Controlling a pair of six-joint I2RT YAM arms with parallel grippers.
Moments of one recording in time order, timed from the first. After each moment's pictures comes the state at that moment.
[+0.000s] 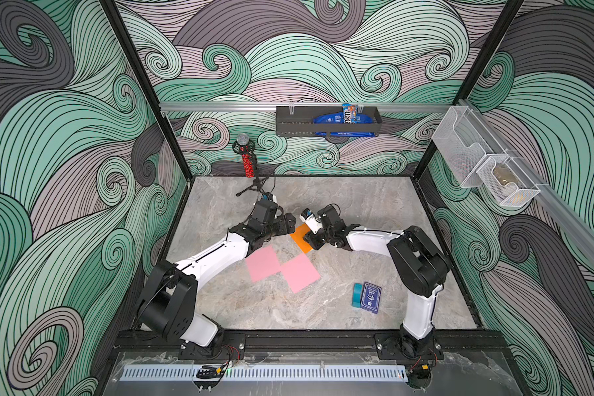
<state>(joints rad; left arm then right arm) -0.51 1.48 0.97 -0.17 -0.01 -0.57 0.59 1.95 1.11 -0.07 -0.17 -0.10</state>
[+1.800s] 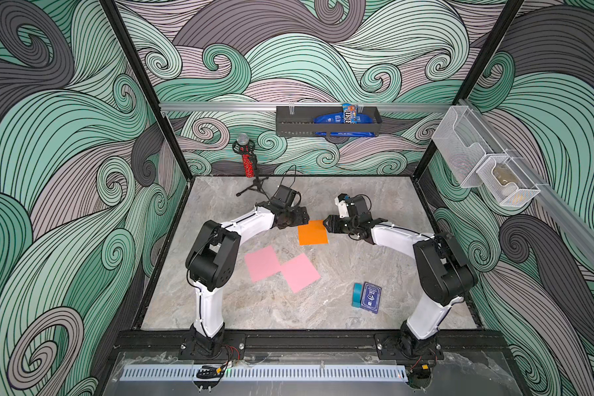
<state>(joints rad) -0.51 1.97 1.41 -0.39 0.16 -0.58 0.39 1.78 1.03 -0.07 -0.21 0.37</state>
